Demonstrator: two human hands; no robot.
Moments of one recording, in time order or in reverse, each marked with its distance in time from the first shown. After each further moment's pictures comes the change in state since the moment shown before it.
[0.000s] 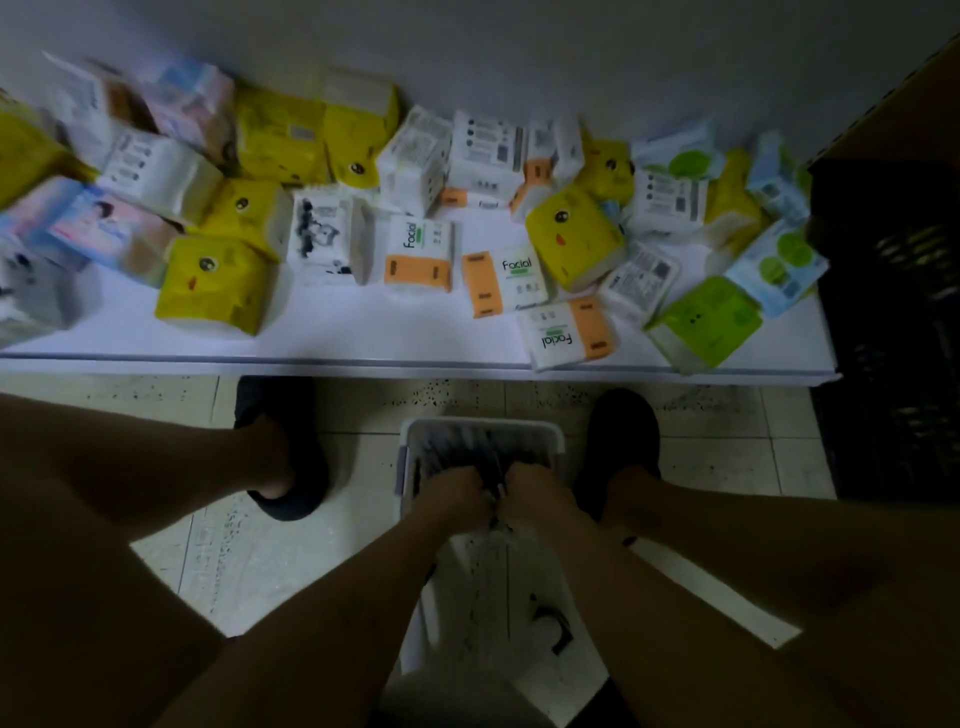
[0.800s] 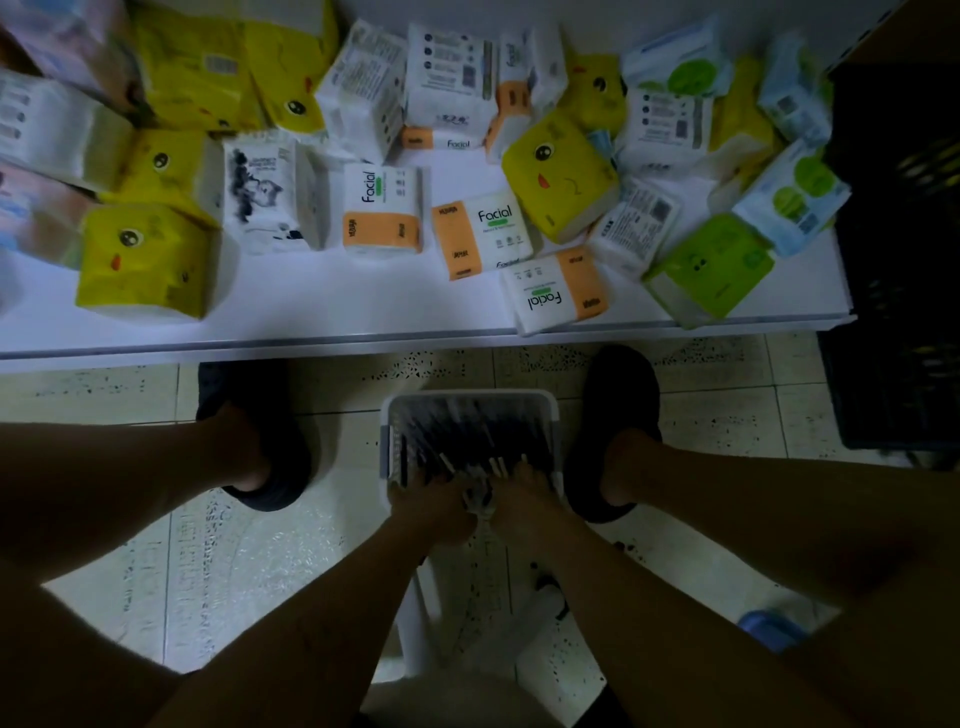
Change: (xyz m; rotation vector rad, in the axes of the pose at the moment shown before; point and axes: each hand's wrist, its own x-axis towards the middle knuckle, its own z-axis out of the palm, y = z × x) left_hand 0.007 -0.031 0.031 0.336 -0.175 -0.063; right_hand 0.012 0.027 0.048 -0.059 -0.212 -0.010
